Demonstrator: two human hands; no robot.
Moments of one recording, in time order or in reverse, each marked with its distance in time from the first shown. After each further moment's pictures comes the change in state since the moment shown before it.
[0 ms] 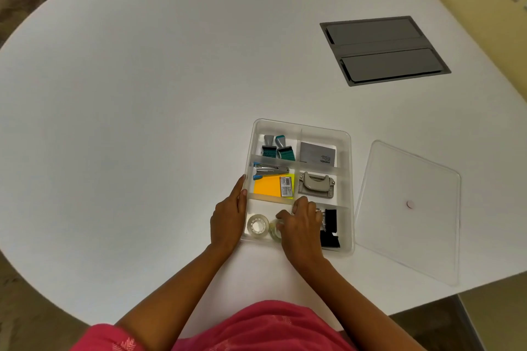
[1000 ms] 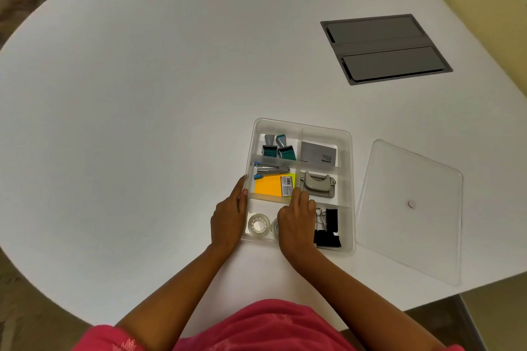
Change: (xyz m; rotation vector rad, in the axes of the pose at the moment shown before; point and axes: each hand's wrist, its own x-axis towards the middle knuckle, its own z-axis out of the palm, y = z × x) left_hand -0.001 0.003 -0.003 -0.002 -0.017 -0.017; right_hand 0.014 -0.014 0.004 -0.266 -0.069 0.059
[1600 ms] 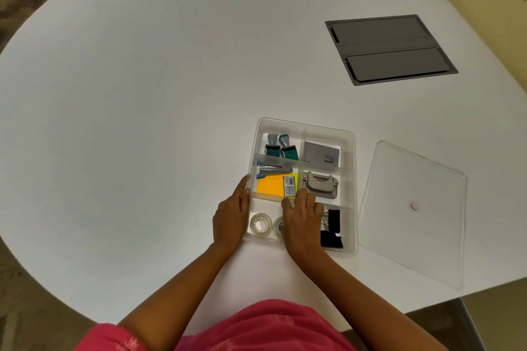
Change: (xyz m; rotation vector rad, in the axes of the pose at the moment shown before) left_hand 0.000 -0.002 0.001 -0.009 -0.001 -0.009; right_hand 0.002 0.008 0.003 0.084 0.007 -0.040
